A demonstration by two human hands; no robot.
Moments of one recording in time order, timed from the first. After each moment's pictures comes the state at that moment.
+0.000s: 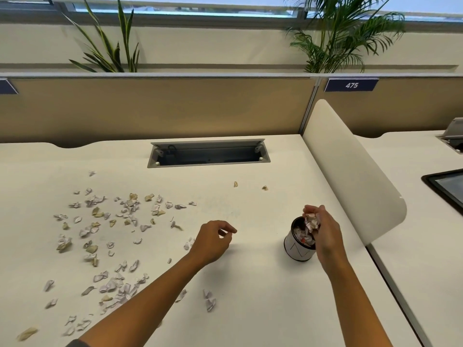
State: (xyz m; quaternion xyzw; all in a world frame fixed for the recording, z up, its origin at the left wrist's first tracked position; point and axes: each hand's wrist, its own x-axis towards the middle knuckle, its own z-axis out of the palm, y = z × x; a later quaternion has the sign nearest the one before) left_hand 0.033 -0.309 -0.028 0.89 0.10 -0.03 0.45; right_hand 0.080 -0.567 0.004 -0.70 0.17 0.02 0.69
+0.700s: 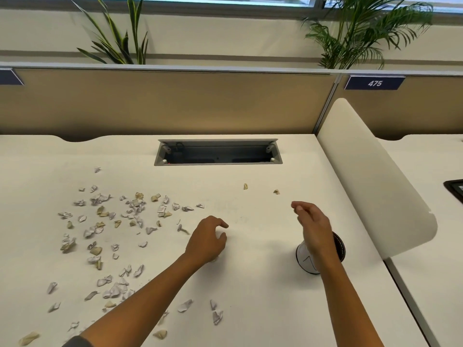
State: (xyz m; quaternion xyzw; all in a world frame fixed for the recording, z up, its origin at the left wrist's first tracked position) left_hand 0.057 -0.268 -0.059 0.92 0.11 -0.01 0.38; right_hand 0.110 -0.518 0.001 -0.76 0.07 0.03 0.65
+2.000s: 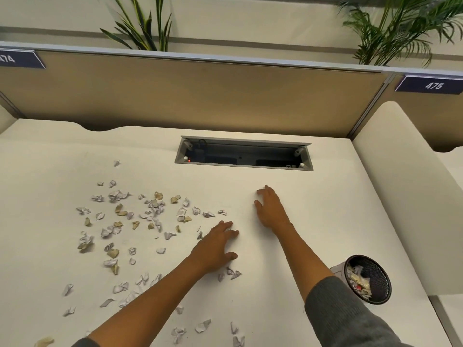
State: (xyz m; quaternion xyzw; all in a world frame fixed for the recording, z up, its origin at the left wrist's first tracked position) left_hand 0.075 -0.210 -0.094 0.95 0.03 -0.14 0.29; right_hand 0.227 -0.364 -0.091 -0.94 -0.13 0.15 0.29
